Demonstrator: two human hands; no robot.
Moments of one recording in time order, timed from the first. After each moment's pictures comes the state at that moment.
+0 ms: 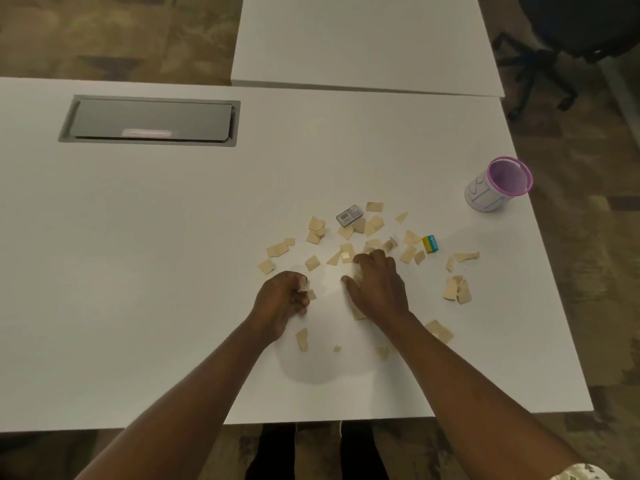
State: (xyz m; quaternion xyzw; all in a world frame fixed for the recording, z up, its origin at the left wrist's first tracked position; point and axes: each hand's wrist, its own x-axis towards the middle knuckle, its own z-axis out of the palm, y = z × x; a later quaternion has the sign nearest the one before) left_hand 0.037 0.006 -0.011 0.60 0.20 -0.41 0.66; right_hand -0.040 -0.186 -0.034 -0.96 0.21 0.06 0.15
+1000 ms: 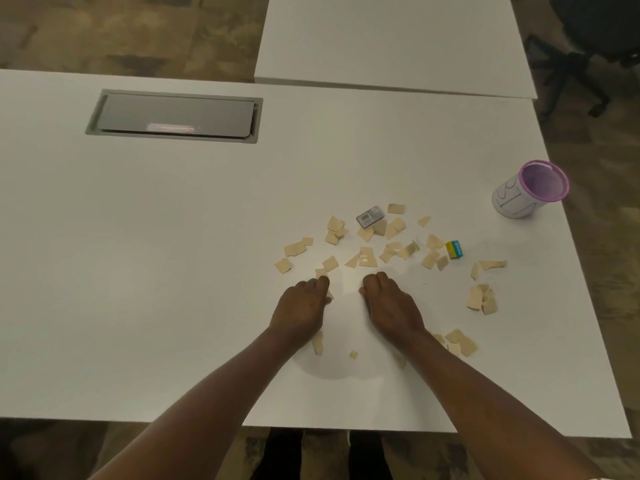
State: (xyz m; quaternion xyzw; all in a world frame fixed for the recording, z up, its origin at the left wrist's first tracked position) left_hand 0.023 0.012 -0.049 0.91 -0.37 -0.12 0.15; right_hand -0.060 -0.177 -0.060 -0.99 0.07 0.00 0.09
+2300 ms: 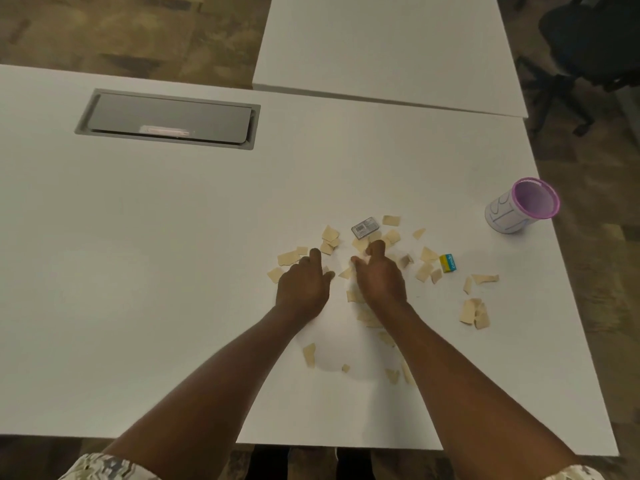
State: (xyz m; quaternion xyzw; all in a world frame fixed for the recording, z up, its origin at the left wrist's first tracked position) left_hand 0.064 -0.031 -0.042 0.95 -0.21 -0.16 0.20; right_hand 0.020 -0.176 -0.024 -0.89 0.34 0.08 0.28
